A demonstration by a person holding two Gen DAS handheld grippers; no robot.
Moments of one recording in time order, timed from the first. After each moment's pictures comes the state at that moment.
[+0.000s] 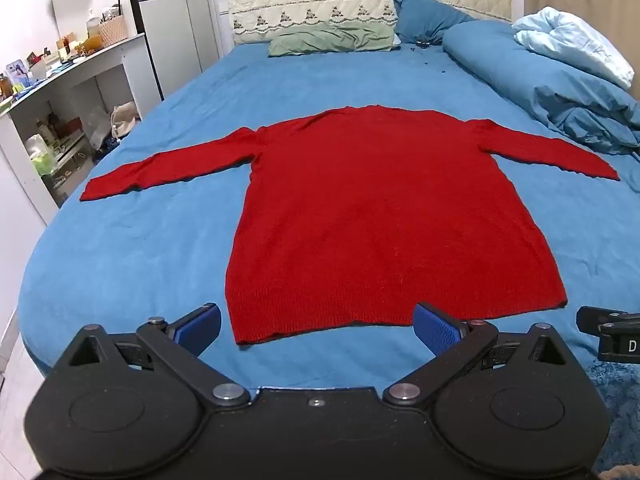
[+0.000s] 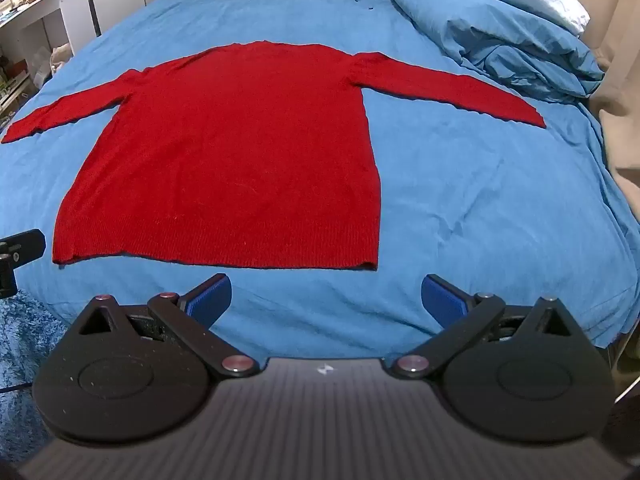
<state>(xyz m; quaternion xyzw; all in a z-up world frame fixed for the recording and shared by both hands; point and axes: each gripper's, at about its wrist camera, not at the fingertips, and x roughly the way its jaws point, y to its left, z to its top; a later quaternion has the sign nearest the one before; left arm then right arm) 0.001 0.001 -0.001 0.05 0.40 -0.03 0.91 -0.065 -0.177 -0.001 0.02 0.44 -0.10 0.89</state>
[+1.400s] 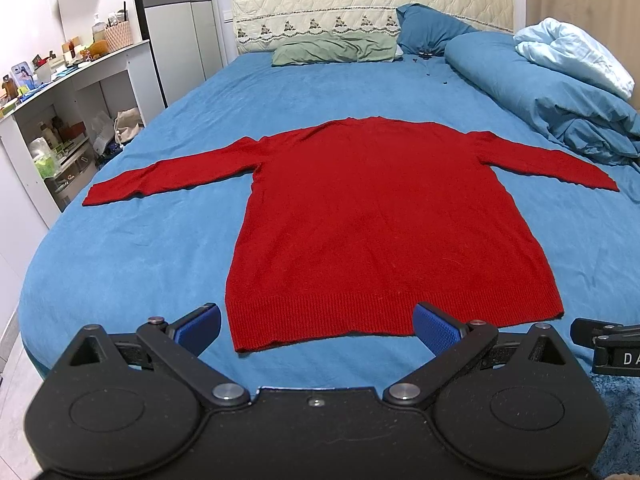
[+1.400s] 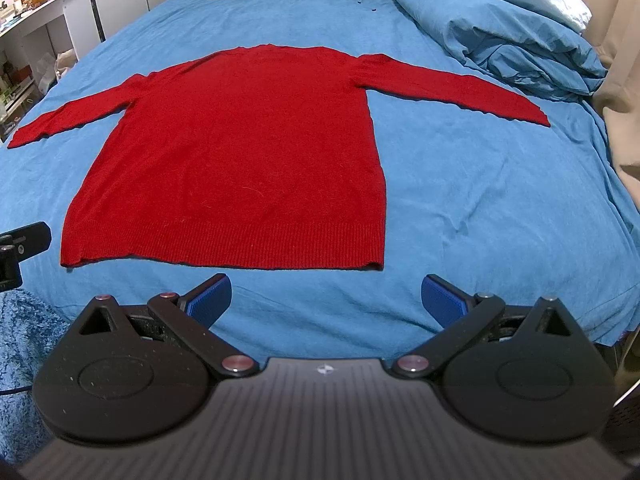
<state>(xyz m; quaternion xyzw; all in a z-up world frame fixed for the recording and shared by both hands) -0.005 -0.001 0.003 0.05 0.38 -0.02 0.92 -0.067 -0.176 0.003 0.03 0.44 -0.09 0.89</state>
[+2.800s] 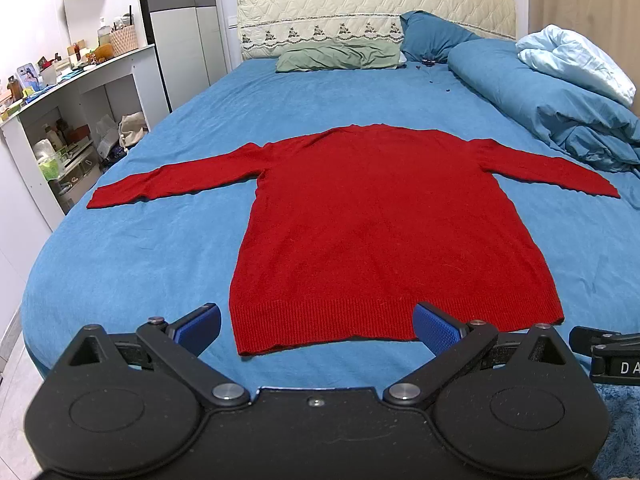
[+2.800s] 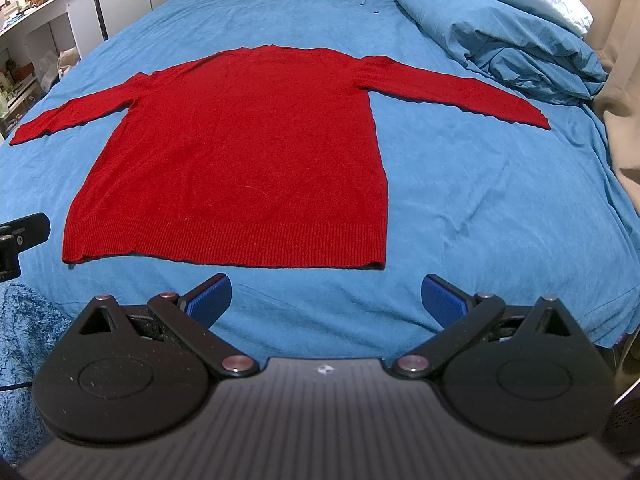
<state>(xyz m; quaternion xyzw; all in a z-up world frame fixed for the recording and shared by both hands) -0.009 0.001 0.007 0.05 0.37 -0.02 0.93 -0.067 -0.173 0.005 0.03 0.44 -0.09 0.89</state>
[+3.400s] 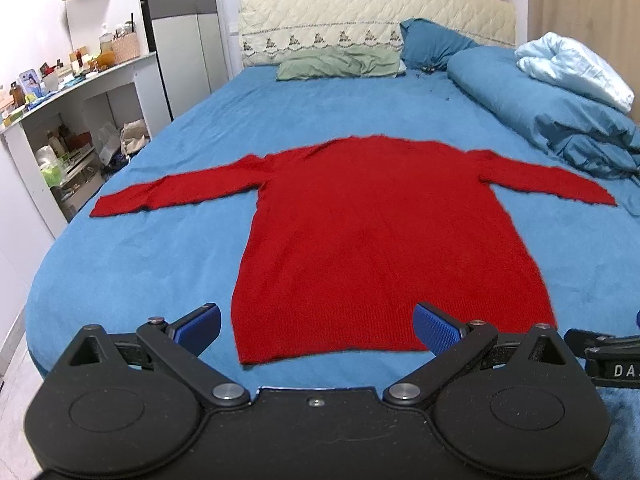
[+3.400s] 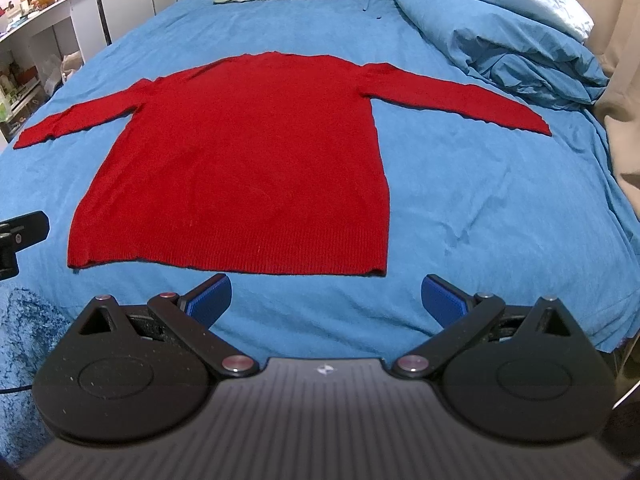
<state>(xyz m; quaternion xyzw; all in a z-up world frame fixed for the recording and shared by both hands) -0.009 -0.005 0.026 0.05 0.35 -0.02 0.93 -0.071 -0.176 0.012 0.03 0.43 -0.08 0.90</state>
